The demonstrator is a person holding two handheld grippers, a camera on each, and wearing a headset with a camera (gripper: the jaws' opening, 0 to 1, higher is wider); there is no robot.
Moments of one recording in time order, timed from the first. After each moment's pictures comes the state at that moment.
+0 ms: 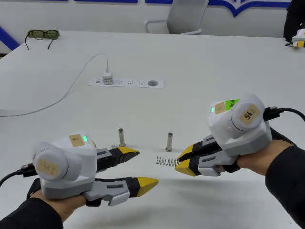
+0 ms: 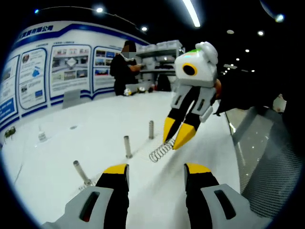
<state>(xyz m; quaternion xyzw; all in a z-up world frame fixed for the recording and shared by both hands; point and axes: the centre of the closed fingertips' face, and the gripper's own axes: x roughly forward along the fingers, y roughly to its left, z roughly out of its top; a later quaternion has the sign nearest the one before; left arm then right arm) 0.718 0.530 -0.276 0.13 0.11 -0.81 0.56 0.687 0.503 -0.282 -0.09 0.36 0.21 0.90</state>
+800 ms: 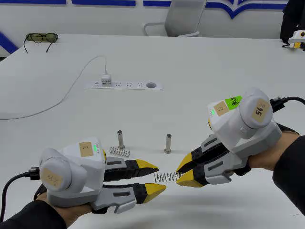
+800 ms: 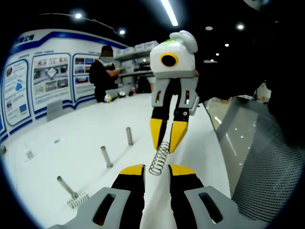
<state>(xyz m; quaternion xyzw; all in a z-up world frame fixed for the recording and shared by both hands) 0.680 0.535 -0.269 0.15 0.07 -0.85 0.50 0.667 0.529 -0.271 -0.12 0.37 0.29 0.87</state>
